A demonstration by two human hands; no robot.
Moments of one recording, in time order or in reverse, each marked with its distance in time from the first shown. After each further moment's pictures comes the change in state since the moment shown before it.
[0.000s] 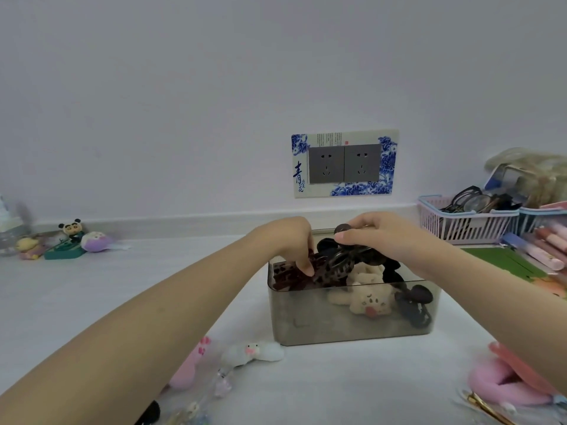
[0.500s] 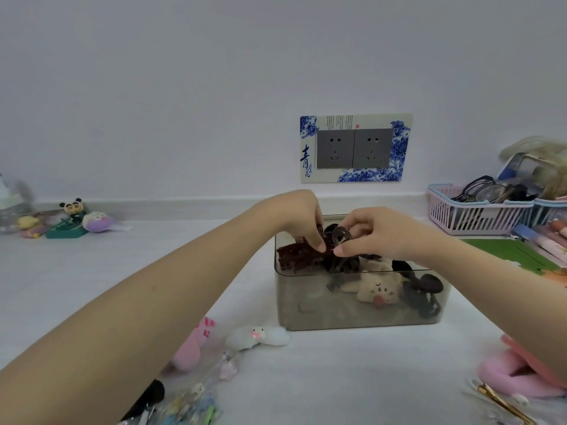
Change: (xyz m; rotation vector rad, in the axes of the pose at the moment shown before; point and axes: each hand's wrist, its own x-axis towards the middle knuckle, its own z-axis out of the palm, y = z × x) left_hand -0.007 -0.003 -0.014 -0.097 0.075 0.084; right_hand 0.014 0.009 0.012 -0.275 -0.134 -0.062
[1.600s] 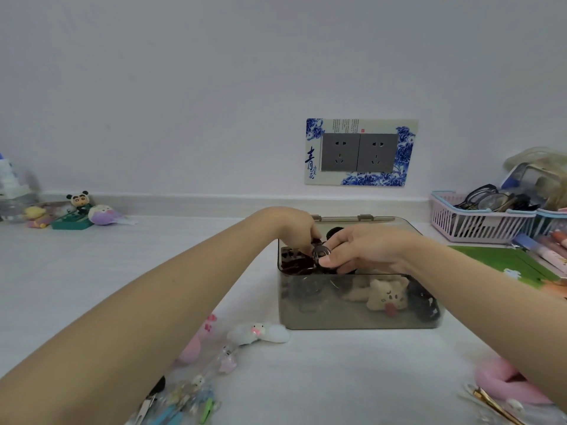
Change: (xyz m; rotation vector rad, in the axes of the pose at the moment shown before) left_hand 0.008 -0.015 0.016 0.252 -0.199 0.038; right_hand 0.020 0.001 0.019 0.335 -0.392 0.095
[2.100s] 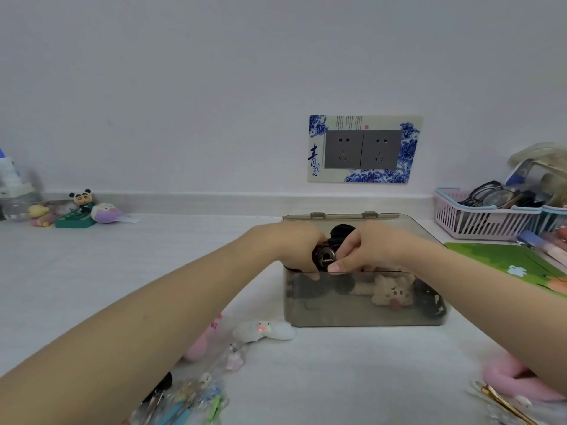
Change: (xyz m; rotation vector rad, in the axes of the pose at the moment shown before) left_hand -0.018 0.005 0.024 0.046 0.150 0.108; right_hand -0.006 0.000 0.004 -0.366 0.265 0.014
